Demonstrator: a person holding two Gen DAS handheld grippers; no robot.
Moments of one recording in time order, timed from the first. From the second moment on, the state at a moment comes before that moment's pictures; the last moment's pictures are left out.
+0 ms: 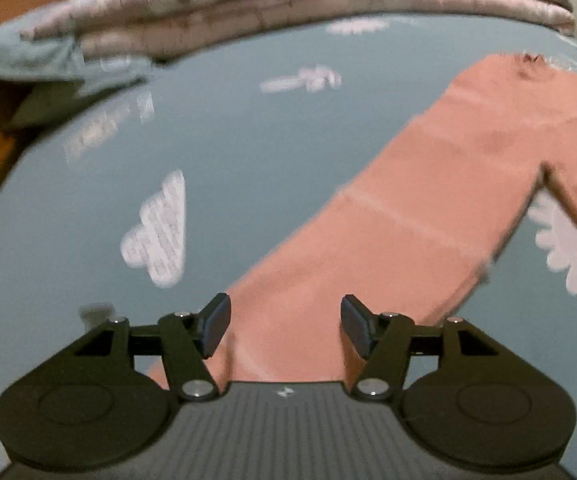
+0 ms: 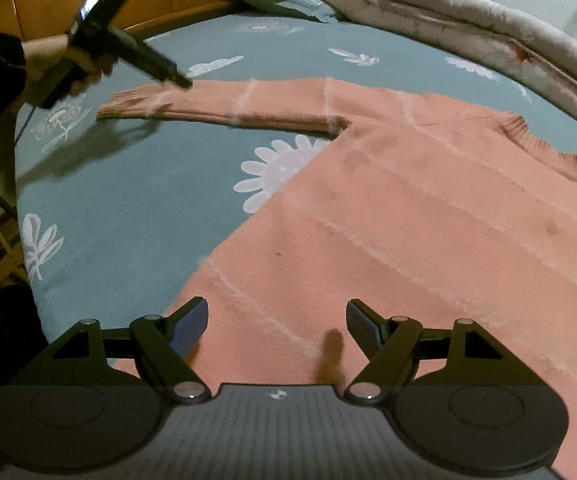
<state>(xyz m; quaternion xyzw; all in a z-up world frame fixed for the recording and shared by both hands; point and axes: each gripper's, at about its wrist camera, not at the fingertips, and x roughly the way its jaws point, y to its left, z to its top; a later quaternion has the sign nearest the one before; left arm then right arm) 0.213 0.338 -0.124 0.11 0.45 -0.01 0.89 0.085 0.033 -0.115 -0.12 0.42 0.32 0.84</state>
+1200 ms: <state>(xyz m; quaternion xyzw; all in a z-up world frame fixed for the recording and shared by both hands) 0.345 0.174 -0.132 0.11 0.50 -0.23 0.83 0.103 -0.055 -0.122 -0.03 0.41 0.29 0.86</state>
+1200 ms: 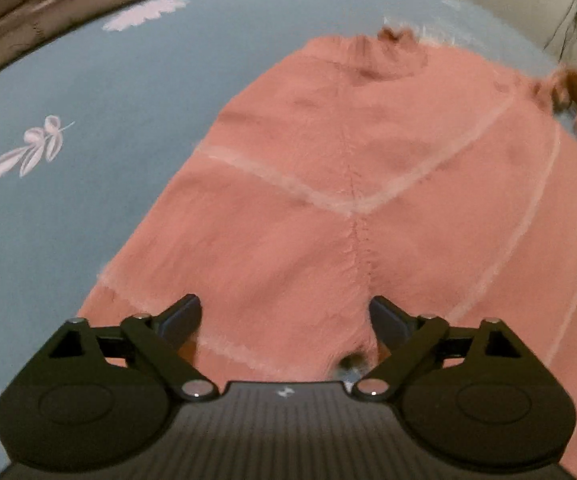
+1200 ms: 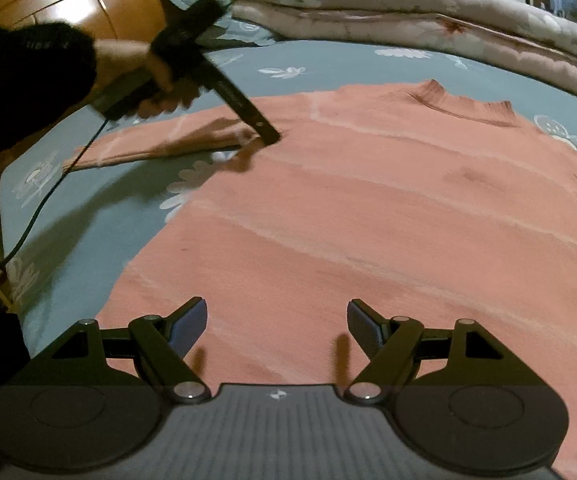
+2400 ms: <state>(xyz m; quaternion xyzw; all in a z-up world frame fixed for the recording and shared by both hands) 0.185 -0.038 -0.095 0.02 0.45 -0.16 0.88 0.097 -0.150 -0.089 -0.01 0.37 0.14 0.92</state>
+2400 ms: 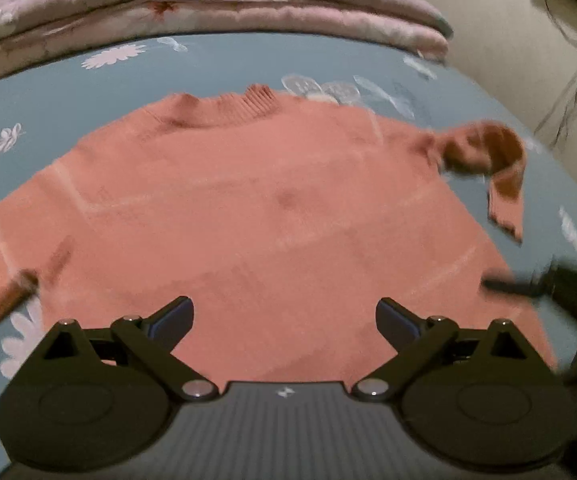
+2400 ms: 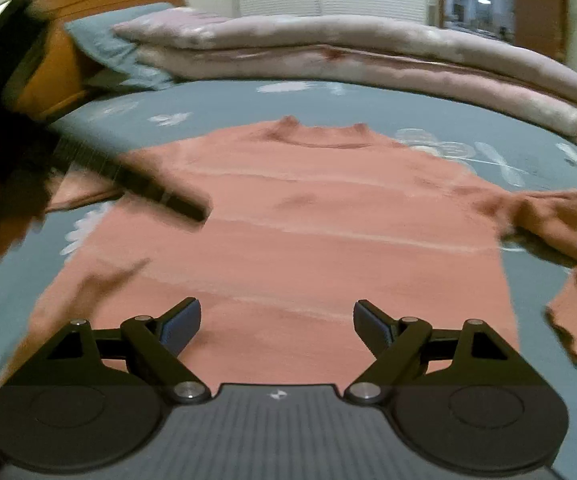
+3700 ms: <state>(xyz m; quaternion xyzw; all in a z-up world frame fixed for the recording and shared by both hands) 0.159 -0.085 -0.144 0.13 0.46 -0.17 0.86 0.243 -0.383 -0.112 -0.11 0.49 -0.16 0.85</state>
